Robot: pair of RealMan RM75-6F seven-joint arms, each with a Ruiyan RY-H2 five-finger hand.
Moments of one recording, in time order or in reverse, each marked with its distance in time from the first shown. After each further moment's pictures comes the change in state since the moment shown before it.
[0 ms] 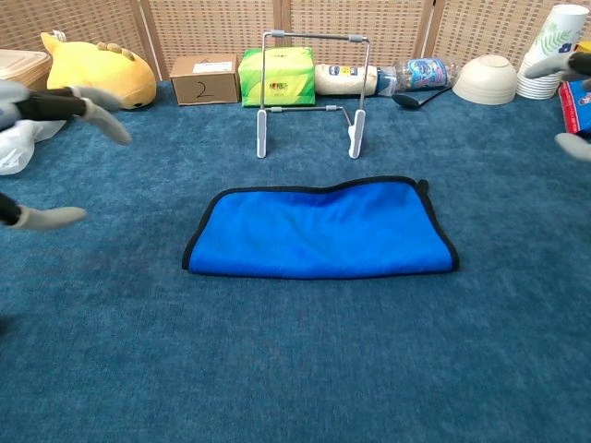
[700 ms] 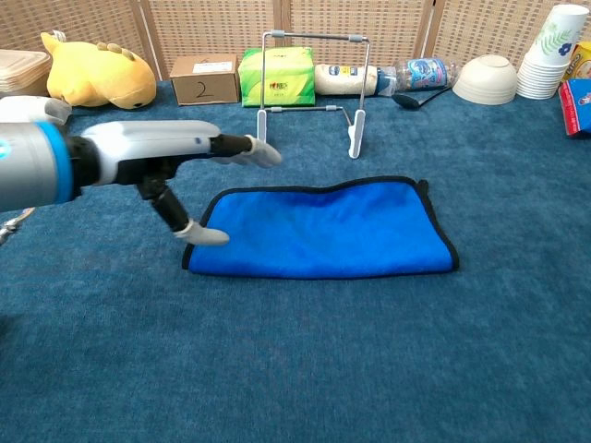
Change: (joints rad) left arm -0.405 -0.123 -0.122 0.157 -0.411 -0.432 -0.046; right arm -0.105 0.083 -0.018 -0.083 -0.049 0.098 0.032
